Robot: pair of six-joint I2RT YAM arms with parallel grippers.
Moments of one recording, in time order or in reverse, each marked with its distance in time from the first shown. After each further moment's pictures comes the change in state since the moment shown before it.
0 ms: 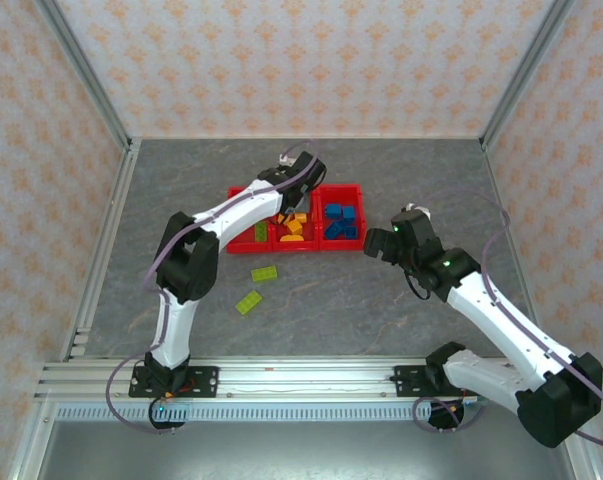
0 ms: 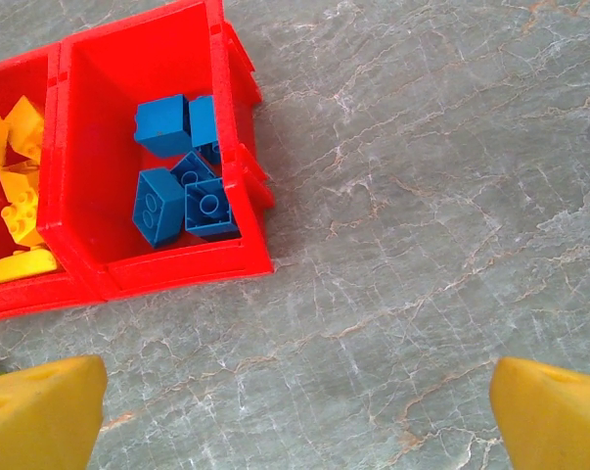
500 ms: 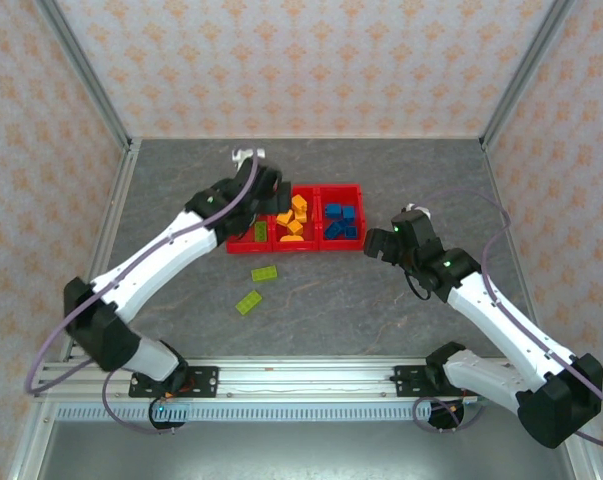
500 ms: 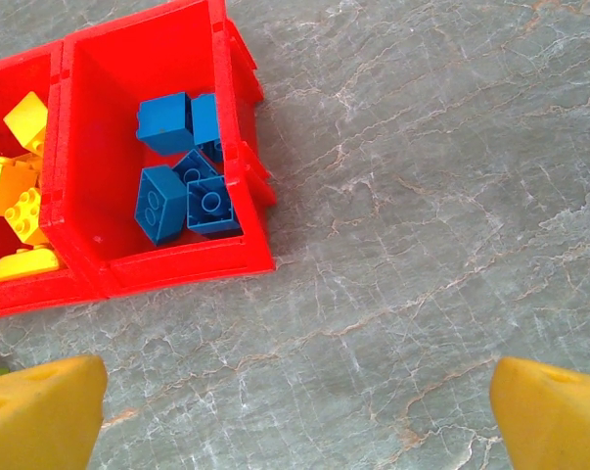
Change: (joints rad) left arm -0.042 -0.640 -0.441 0.083 -0.020 0.015; right arm 0.000 0.001 0.000 -0.003 -0.009 0.000
